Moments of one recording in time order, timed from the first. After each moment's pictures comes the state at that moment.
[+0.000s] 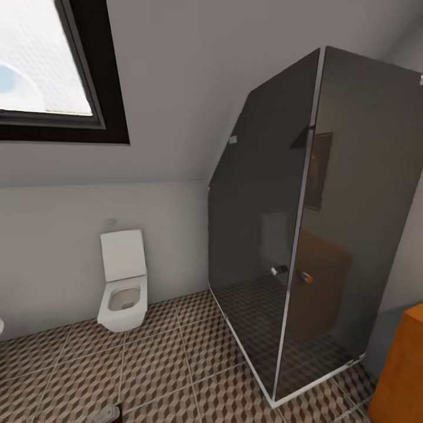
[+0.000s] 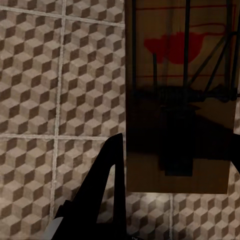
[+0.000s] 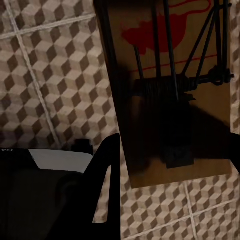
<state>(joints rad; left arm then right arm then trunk) -0.48 0.13 0.03 0.05 0.40 0.02 -0.10 -0.48 -0.04 0.81 -0.04 -0.67 0.35 -0.08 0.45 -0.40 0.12</state>
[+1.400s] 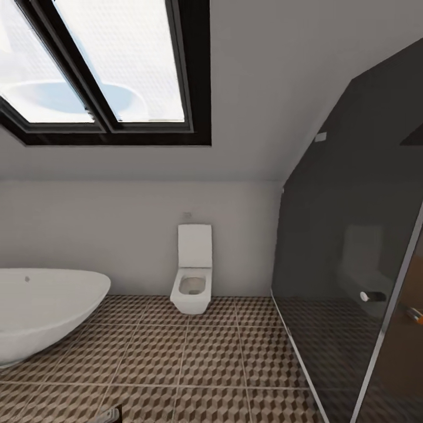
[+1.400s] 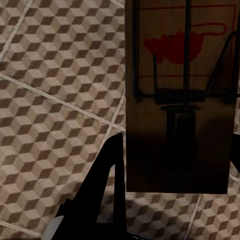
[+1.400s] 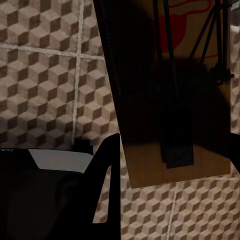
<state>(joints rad) -0.47 0.13 0.03 0.05 0.40 0.02 -0.10 -0.48 -0.04 0.81 -0.04 -0.67 0.35 -0.08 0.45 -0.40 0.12</state>
